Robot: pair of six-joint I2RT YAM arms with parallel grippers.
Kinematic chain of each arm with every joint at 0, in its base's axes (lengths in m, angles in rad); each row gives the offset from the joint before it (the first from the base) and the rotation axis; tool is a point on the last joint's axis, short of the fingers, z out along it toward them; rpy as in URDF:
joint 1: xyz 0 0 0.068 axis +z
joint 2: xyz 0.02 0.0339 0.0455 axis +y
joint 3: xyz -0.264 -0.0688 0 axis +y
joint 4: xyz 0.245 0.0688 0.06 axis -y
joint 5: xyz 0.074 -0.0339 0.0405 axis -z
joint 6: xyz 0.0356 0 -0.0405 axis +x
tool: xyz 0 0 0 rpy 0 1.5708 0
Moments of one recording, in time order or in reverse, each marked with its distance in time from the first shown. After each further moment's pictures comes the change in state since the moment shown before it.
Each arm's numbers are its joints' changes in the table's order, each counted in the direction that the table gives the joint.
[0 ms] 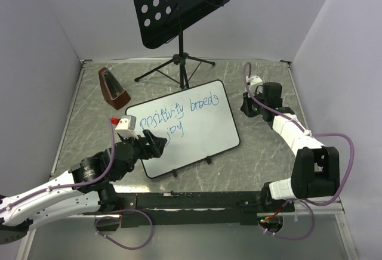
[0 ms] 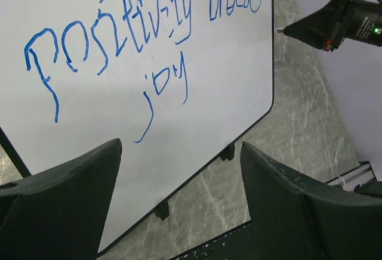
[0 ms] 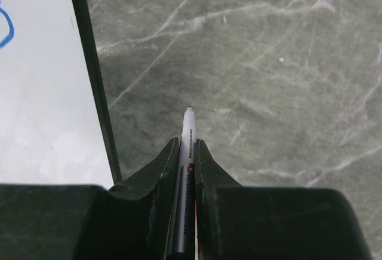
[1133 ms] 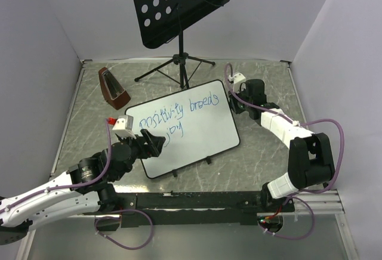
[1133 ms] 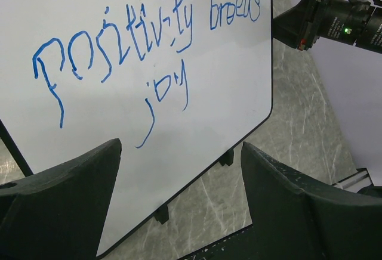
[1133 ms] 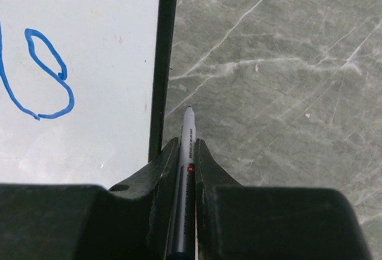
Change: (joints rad) left arm 0.000 -0.021 -0.002 -0.001 -0.024 0.004; right arm 0.179 0.122 -0.063 0.105 0.110 -0.008
